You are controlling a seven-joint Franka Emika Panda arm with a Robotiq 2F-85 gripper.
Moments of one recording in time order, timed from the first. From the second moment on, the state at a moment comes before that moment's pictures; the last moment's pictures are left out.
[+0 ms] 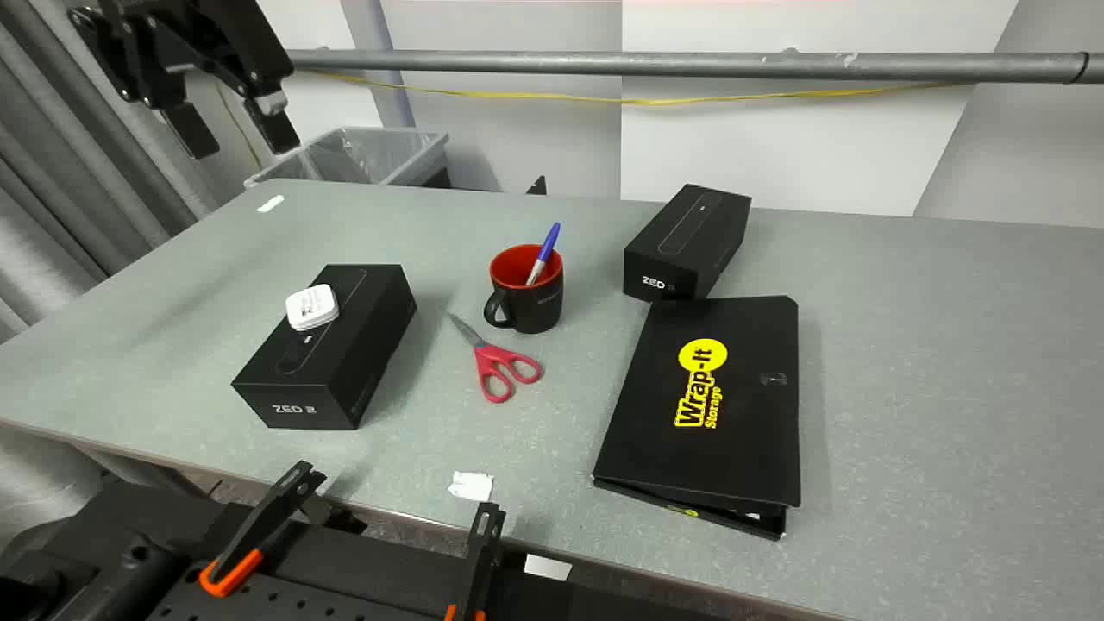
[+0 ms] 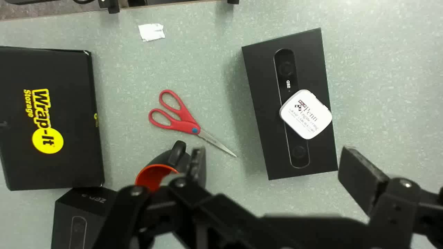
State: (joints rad) arm 0.07 -0.40 0.26 -2.57 -0.01 2.13 0.40
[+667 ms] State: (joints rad) arm 0.07 -0.40 0.25 -2.57 -0.02 2.13 0.41
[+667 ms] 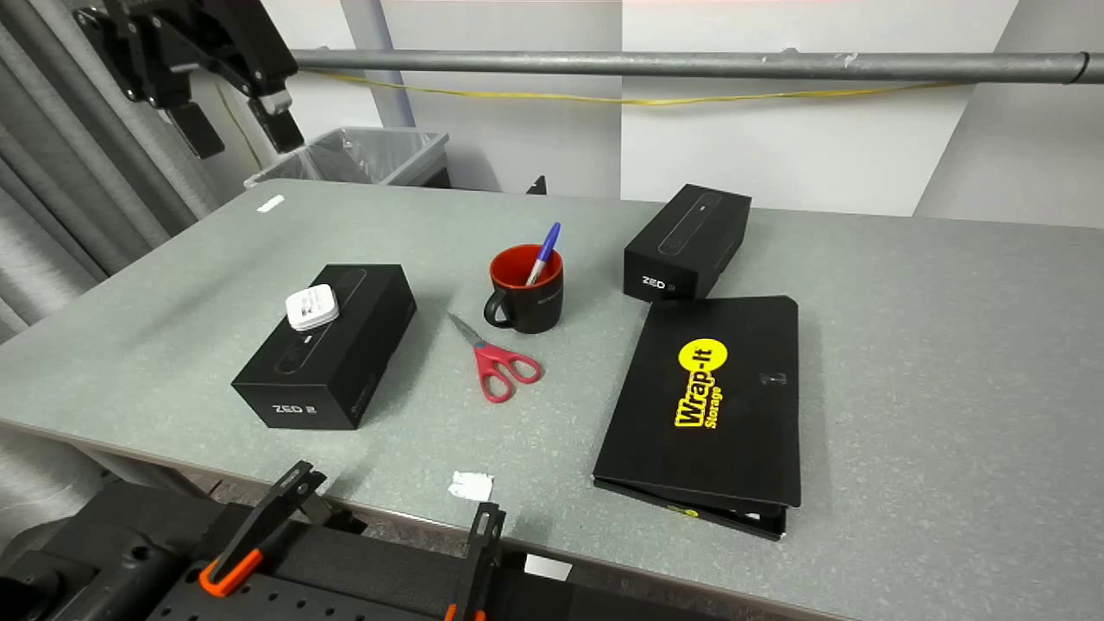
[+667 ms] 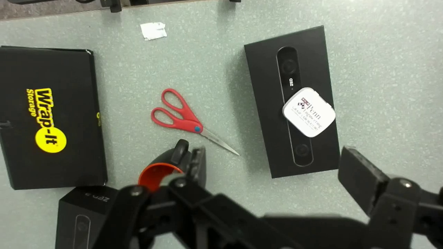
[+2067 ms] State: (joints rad) arm -0.15 -0.16 0.11 -2.57 -0.31 2.56 0.60
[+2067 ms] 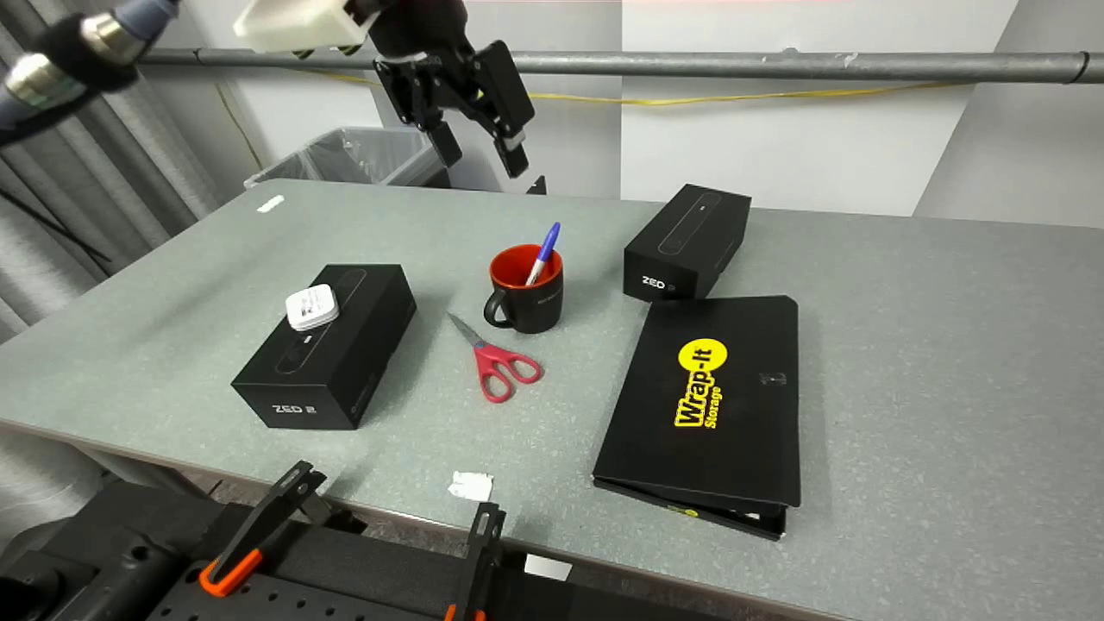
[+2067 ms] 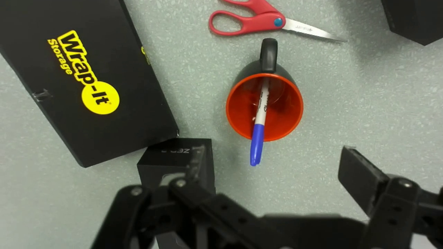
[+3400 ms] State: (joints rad) arm -0.15 0.28 0.04 -2.34 -0.86 2.71 1.17
